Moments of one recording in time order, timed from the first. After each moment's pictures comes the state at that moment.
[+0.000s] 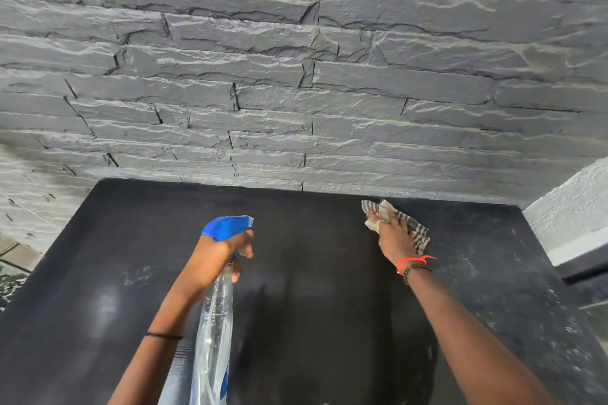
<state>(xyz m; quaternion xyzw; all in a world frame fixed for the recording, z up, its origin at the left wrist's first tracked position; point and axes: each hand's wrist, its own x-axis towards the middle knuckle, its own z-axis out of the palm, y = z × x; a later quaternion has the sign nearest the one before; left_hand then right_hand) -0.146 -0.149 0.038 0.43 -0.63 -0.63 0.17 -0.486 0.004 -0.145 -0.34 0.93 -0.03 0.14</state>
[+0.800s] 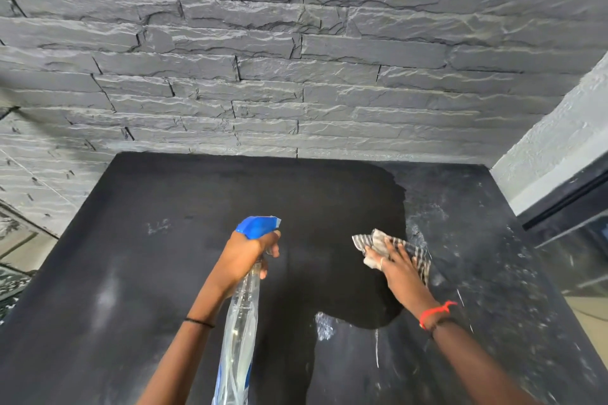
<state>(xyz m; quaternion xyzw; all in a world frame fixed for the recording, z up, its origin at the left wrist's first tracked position) -0.096 -0.043 0.034 0.40 -0.66 -0.62 0.12 -0.357 0.176 -0.158 -0.46 0.88 -0.02 0.10</state>
